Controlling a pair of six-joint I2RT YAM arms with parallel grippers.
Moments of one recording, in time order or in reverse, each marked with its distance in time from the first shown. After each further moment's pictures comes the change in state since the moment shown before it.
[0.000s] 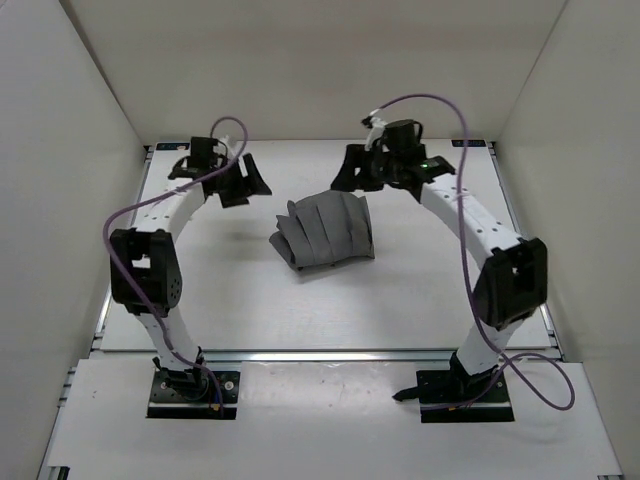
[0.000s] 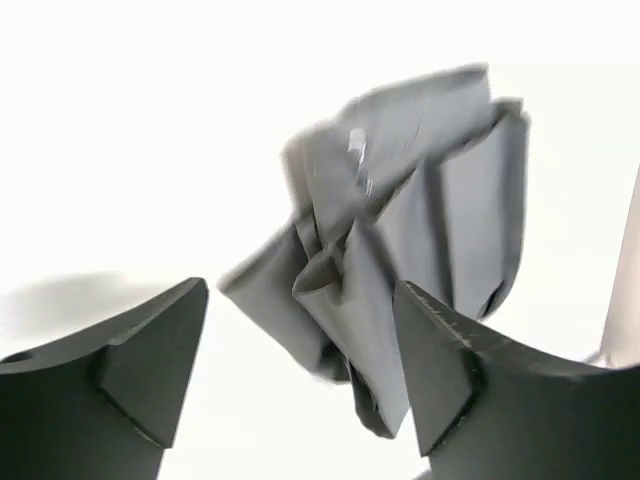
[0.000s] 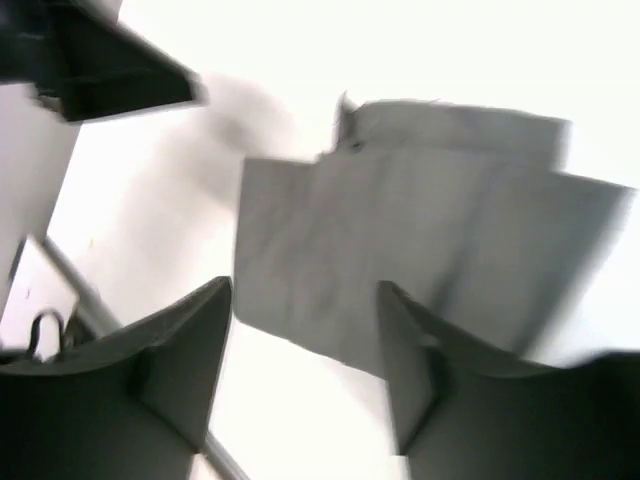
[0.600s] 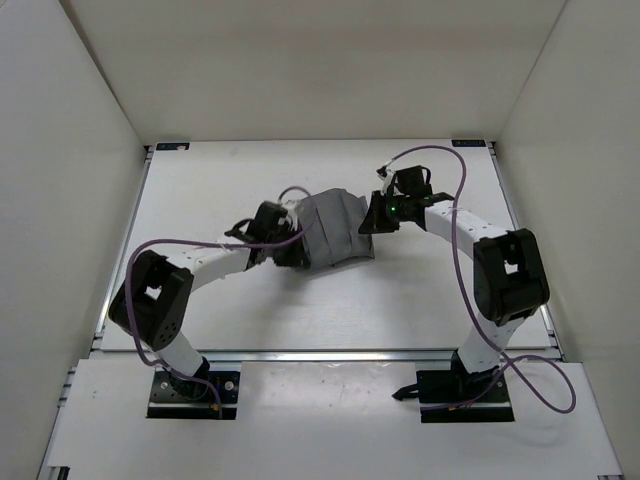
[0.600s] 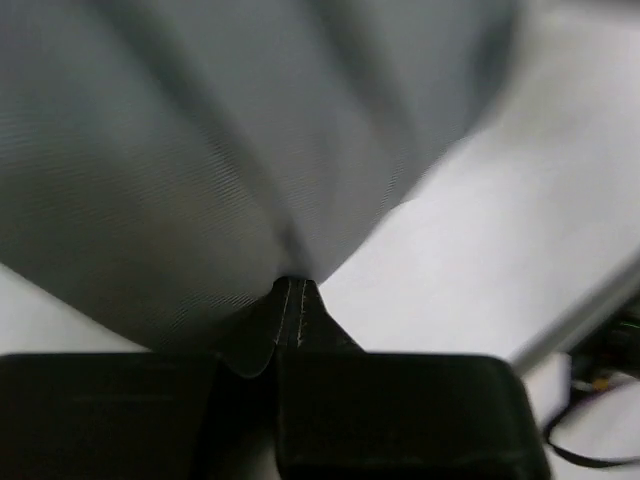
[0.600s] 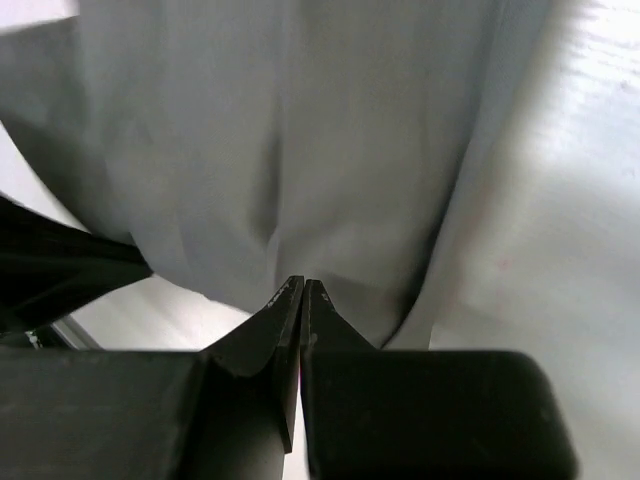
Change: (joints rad) left arm -0.413 -0.218 -0.436 0.303 -0.142 -0.044; right arm -0.134 -0.041 -0.423 0.154 -0.030 -0.010
